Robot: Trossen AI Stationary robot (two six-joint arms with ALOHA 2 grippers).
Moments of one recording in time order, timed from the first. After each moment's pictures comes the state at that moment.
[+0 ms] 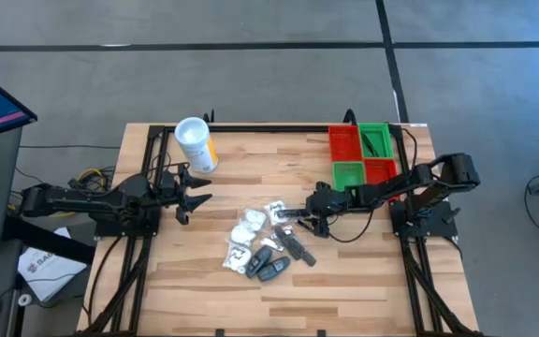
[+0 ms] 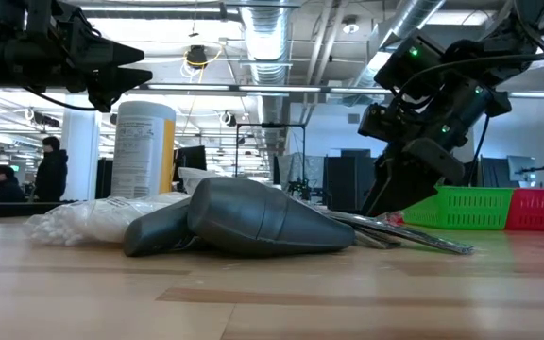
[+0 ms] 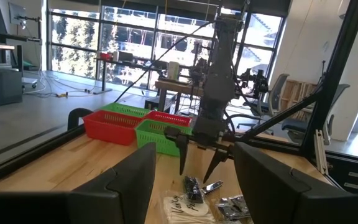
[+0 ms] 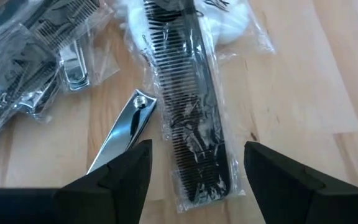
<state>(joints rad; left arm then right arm) 0.05 0.37 0.01 0.46 -0.13 -0.15 0.01 1.58 0.55 0.15 0.10 0.04</state>
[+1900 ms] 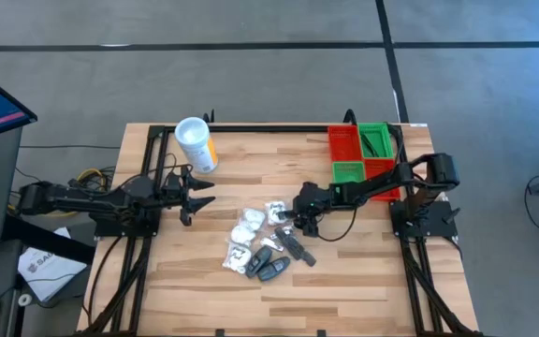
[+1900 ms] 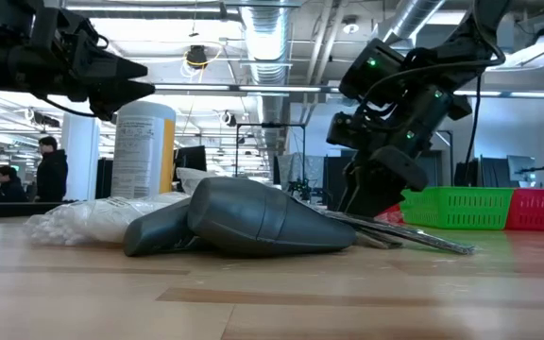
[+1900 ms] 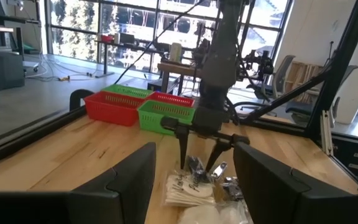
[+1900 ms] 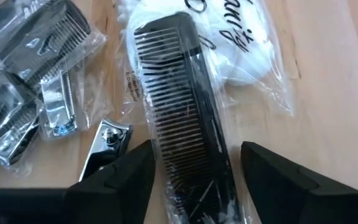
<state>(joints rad) 0.05 0.44 0.01 0.46 -0.12 -0.15 -0.03 1.75 0.73 0.07 0.04 -0.03</state>
